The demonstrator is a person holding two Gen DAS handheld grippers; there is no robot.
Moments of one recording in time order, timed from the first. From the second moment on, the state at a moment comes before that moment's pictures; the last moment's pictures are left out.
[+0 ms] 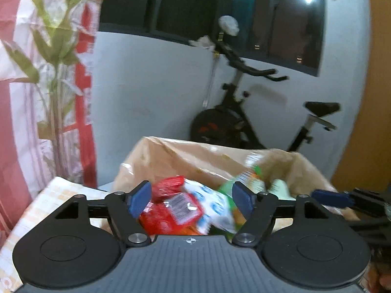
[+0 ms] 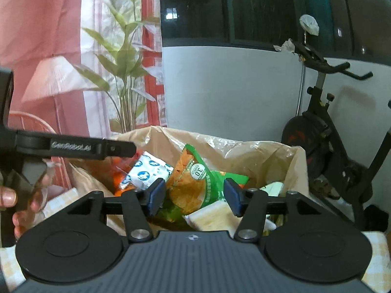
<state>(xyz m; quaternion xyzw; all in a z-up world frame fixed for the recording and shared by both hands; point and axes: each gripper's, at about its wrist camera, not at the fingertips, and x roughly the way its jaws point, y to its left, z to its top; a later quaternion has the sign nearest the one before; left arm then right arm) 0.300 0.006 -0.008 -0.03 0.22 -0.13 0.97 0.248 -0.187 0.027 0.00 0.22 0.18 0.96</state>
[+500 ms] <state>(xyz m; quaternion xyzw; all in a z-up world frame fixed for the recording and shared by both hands) 0.196 -0.030 -0.041 -0.03 0.20 -0.16 0.97 0.151 -0.230 0.022 0.01 0.18 0.16 0.97</state>
